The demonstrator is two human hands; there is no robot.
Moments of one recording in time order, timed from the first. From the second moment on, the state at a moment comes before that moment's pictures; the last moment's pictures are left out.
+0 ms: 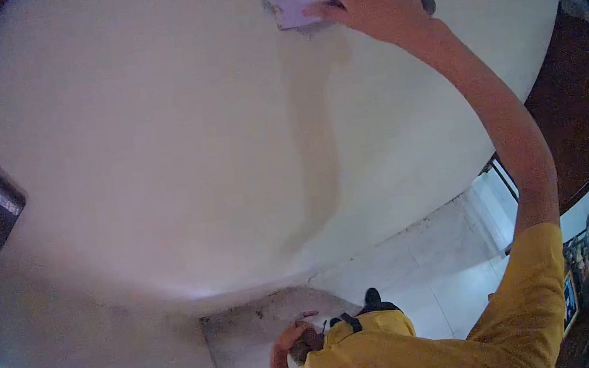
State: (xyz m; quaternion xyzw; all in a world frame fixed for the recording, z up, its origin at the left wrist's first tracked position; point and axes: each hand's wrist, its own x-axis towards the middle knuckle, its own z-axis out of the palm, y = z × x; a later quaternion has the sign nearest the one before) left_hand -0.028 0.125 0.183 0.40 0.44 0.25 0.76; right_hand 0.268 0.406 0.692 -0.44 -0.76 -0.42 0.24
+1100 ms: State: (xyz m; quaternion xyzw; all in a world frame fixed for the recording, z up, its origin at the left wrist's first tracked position) left_hand -0.026 0.140 0.208 0.48 0.42 0.21 0.74; right_hand 0.266 0.394 0.698 -0.48 -0.78 -0.36 0.19
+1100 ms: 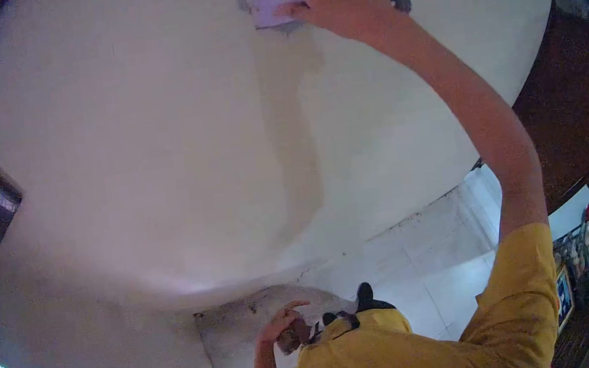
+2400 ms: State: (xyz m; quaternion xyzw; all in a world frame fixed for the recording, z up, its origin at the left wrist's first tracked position) left_hand -0.035 0.148 0.234 0.50 0.40 0.19 0.75; right_hand 0.250 0.387 0.710 -0.53 -0.78 -0.31 0.15
